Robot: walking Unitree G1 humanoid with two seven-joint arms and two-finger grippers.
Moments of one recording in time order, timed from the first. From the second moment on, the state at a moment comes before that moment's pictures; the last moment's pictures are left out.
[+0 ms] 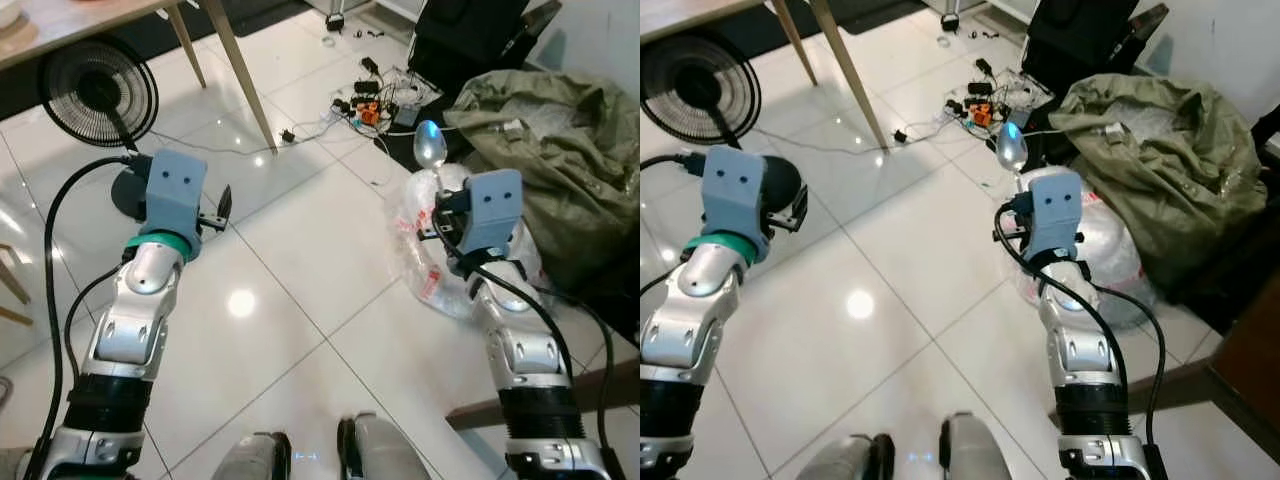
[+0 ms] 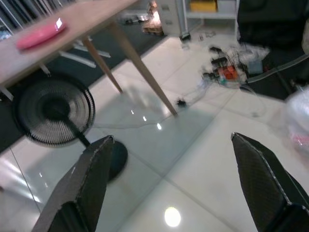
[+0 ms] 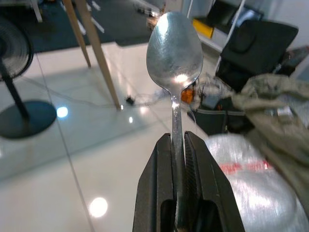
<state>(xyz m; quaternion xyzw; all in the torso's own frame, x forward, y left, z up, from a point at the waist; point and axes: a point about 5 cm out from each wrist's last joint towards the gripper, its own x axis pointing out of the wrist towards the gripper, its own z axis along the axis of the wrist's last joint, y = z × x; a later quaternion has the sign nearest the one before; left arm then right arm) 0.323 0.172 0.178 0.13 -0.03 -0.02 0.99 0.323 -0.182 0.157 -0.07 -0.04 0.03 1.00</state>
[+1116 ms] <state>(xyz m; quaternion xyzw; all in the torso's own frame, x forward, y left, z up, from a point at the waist) 0.326 0.173 0.184 0.12 -0.05 0.00 0.99 0.335 -0.164 0.167 -0.04 -0.07 0.05 1.00</state>
